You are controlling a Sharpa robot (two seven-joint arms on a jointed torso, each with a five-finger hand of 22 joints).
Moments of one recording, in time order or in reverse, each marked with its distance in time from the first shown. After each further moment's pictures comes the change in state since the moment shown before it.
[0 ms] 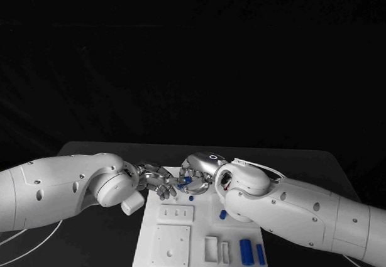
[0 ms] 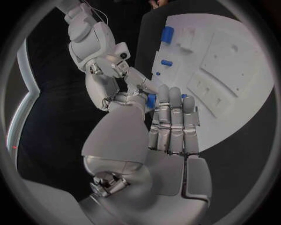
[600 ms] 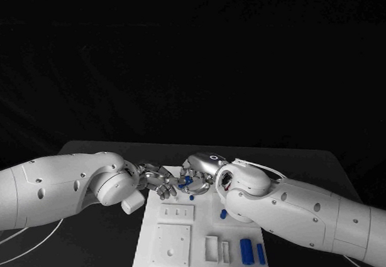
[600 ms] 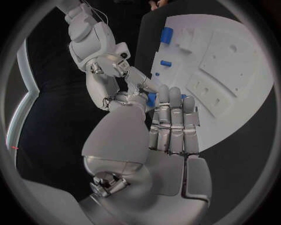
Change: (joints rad) left arm 0.000 0.003 0.000 -0.008 0.000 0.014 -0.008; left_hand 0.004 -0.012 -0.008 0.008 -0.010 0.000 0.000 0.000 0.000 0.000 0.000 0.000 0.000 0.000 0.000 0.000 -0.001 0.000 -0.004 0.003 0.004 -0.002; right arm -0.004 0.000 -0.001 -0.001 0.000 0.001 -0.001; right_hand 0.003 0.002 0.001 0.001 0.000 0.000 0.000 0.002 0.000 0.000 0.000 0.000 0.000 0.001 -0.005 0.000 0.001 0.000 0.000 0.000 0.000 0.001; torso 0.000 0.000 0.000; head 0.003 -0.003
